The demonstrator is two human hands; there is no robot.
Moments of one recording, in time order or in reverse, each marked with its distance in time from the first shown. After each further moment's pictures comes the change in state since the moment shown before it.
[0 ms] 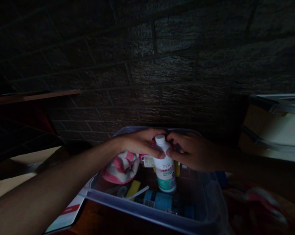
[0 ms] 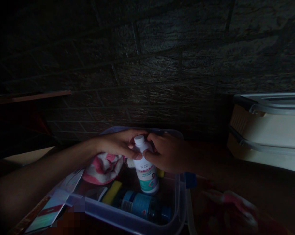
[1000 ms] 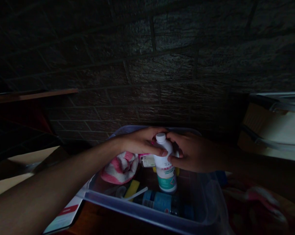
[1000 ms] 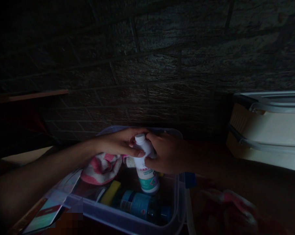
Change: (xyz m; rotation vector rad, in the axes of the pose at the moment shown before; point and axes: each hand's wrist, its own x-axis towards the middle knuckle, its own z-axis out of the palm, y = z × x) left_hand 0.003 -0.004 0.001 0.012 0.037 0.025; right_hand 0.001 -0.008 -0.005 -0.041 -0.043 -0.011
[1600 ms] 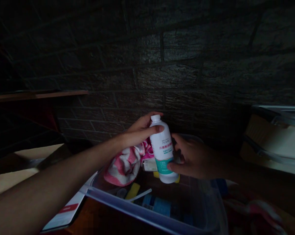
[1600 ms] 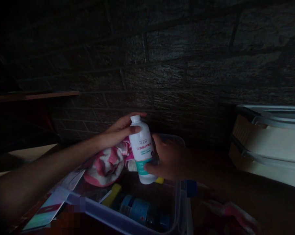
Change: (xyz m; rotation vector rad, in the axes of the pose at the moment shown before) left_hand -0.006 0.010 -0.014 -0.013 0.563 0.109; right_hand -0.002 0.003 -0.001 0.187 -0.044 0.062
